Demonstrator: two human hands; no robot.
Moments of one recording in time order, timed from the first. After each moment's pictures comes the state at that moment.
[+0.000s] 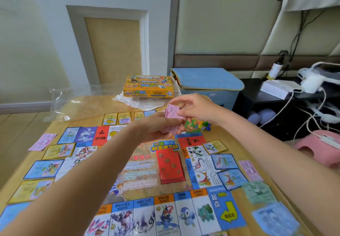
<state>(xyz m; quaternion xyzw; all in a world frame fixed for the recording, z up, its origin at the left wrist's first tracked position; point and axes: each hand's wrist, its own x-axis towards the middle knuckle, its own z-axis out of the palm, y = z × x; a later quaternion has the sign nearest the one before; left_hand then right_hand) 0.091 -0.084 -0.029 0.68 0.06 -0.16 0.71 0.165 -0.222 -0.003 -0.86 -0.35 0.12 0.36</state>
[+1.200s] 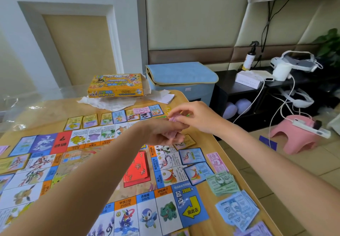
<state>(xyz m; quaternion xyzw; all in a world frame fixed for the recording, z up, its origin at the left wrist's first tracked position) 0.125 -0.174 -0.039 0.69 0.08 -0.31 0.65 0.161 -0.317 -0.027 -0.84 -0.39 0.04 0.37</state>
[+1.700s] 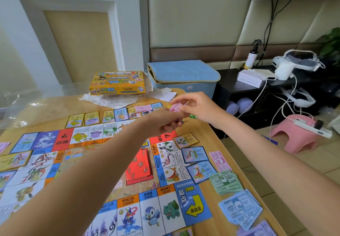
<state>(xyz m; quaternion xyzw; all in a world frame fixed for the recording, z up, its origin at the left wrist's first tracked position) 0.141 -0.169 -0.037 0.71 0.08 -0.22 0.67 0.173 -0.309 -0.021 -0.84 -0.30 0.06 0.45</state>
